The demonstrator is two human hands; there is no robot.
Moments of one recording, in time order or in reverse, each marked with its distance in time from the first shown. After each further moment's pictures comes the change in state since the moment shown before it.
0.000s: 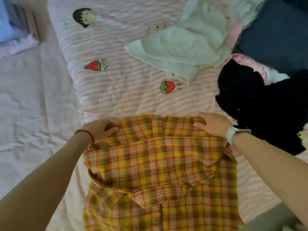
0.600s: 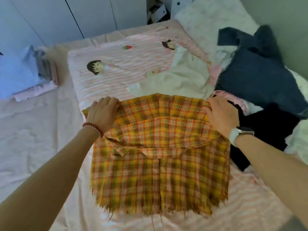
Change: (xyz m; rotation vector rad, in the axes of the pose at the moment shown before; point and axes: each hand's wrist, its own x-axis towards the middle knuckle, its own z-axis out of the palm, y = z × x) left_hand -0.009 0.063 -0.153 0.045 0.830 0.252; right_hand -0.023 0.003 -0.129 -0.117 0.865 0.022
